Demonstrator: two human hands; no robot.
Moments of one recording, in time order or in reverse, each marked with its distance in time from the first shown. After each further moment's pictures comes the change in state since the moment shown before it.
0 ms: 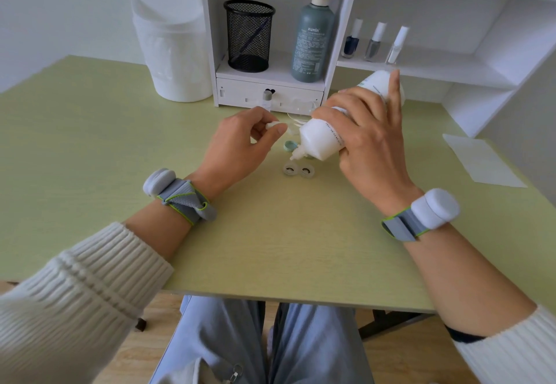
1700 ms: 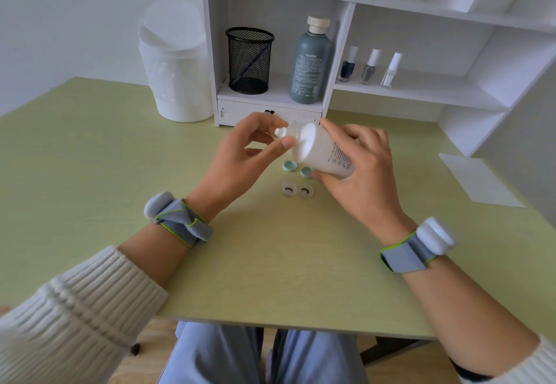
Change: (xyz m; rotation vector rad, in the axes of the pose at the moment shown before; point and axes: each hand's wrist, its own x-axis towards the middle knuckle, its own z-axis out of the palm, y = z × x) left_hand 0.004 0.007 -0.003 -0.385 -0.022 -0.017; right_hand -0.013 -0.010 0.006 0.434 0.017 0.315
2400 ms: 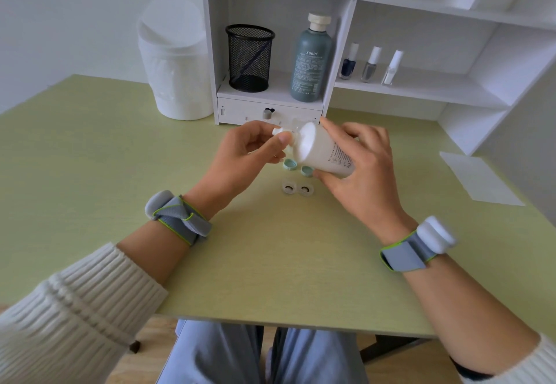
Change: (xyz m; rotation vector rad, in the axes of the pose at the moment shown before) left_hand 0.002 -0.005 0.003 -0.154 -0.021 -0.129; right_hand -0.002 0.002 0.001 0.003 0.007 -0.020
